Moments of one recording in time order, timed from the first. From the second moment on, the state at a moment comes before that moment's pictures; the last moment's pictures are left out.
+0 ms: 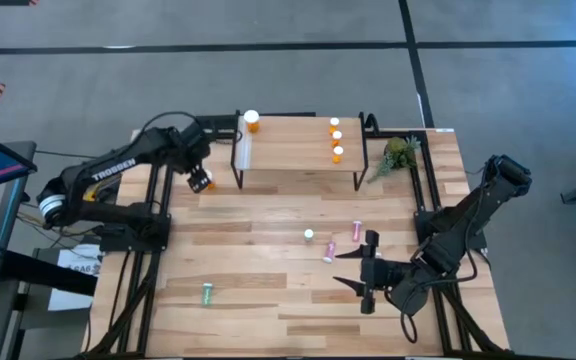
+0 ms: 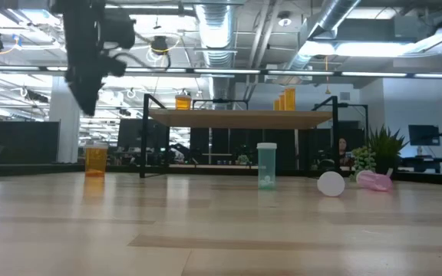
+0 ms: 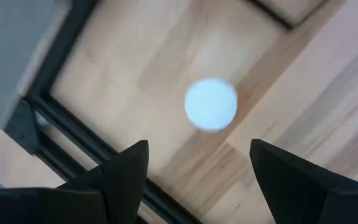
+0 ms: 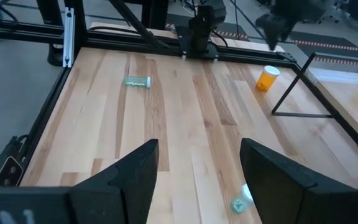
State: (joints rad) left arm 0.68 1.17 0.97 -1.13 -0.19 0.04; right arm 0.77 1.36 1.05 -0.31 0.86 0.36
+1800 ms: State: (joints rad) left arm 0.78 1.39 0.85 -0.88 -0.07 0.14; right arm 0.76 1.36 1.05 -0.31 0.86 0.38
